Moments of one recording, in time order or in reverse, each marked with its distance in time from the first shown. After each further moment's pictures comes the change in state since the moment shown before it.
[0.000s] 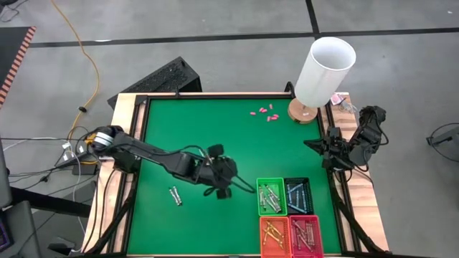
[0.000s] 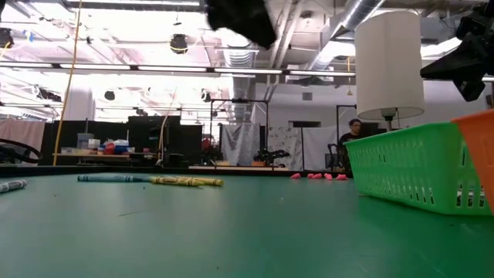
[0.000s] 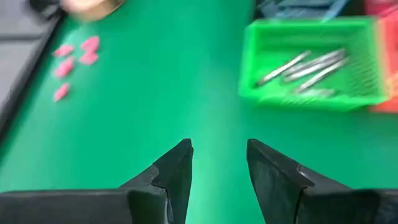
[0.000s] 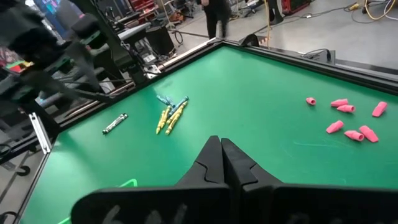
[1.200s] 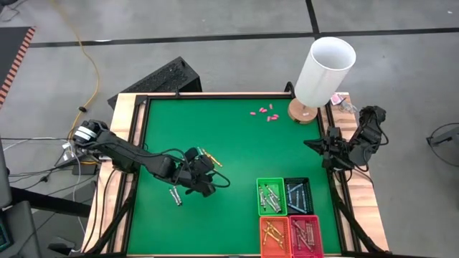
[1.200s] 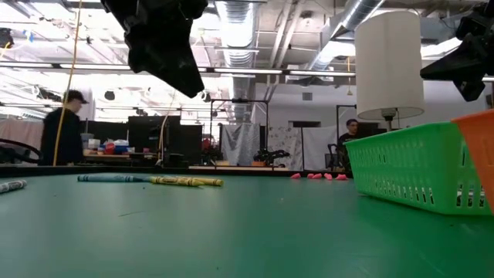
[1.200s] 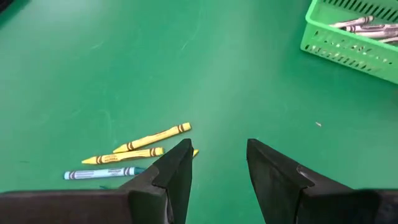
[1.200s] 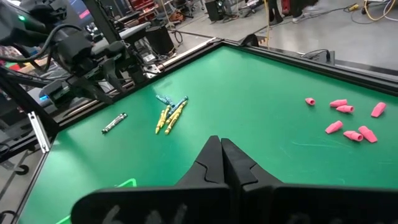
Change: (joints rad) left arm -0.050 -0.231 -0.441 0.095 -0.077 -0.424; right arm 0.000 0.000 0.000 -0.003 0.000 -0.002
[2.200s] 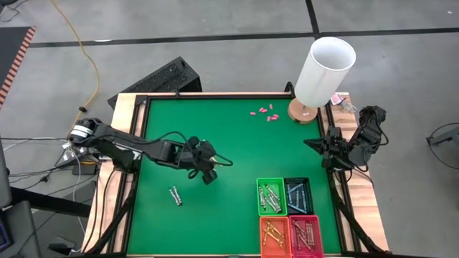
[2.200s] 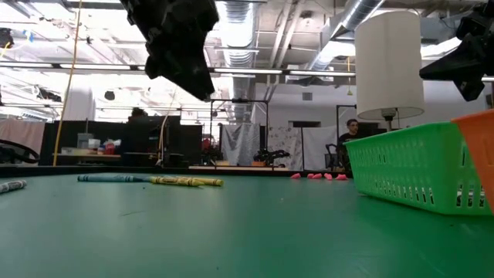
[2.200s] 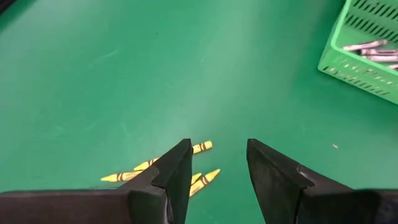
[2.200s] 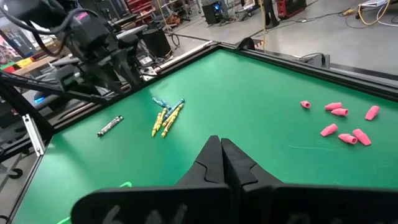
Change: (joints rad) left arm 0.168 -0.048 0.000 0.008 0.139 0.089; right arm 0.000 0.000 0.000 -0.005 0.019 0.000
